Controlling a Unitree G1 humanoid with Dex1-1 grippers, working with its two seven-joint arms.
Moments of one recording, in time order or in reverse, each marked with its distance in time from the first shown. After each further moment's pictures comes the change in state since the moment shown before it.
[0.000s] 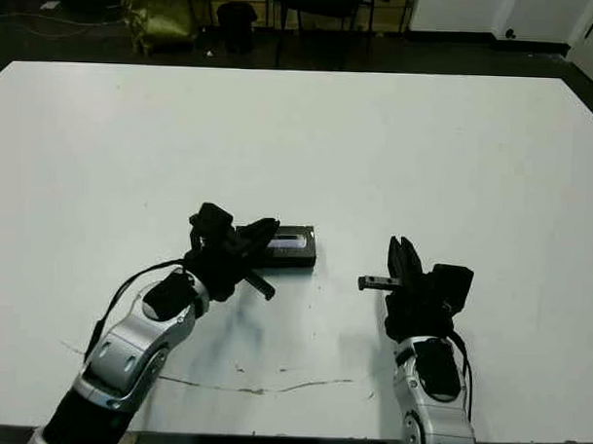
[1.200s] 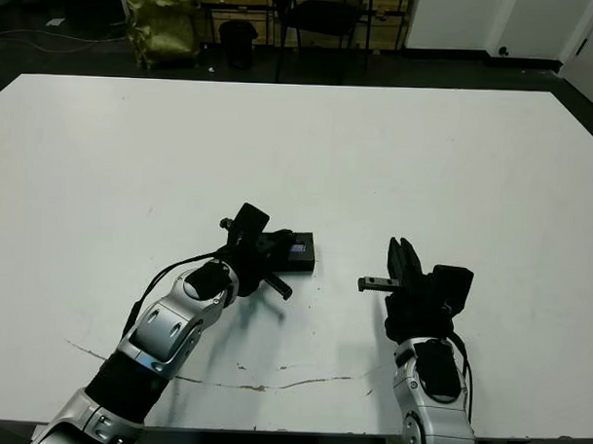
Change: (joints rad) left arm -0.140 -0.040 -0.020 0.288 0.031 0.049 -0.010; right arm 0.004 0.000 0.000 0.001 0.000 -0.001 0.002
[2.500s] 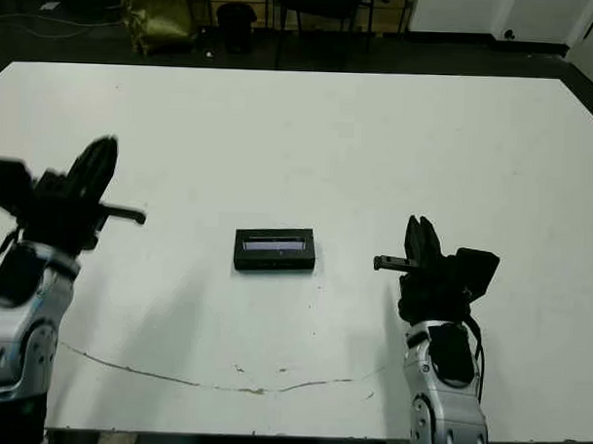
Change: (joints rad) left arm 0.308 0.120 0.554 -0.450 -0.253 -0.219 0.050; right arm -0.087 0.002 -0.059 -0.003 0.017 -0.042 -0.022
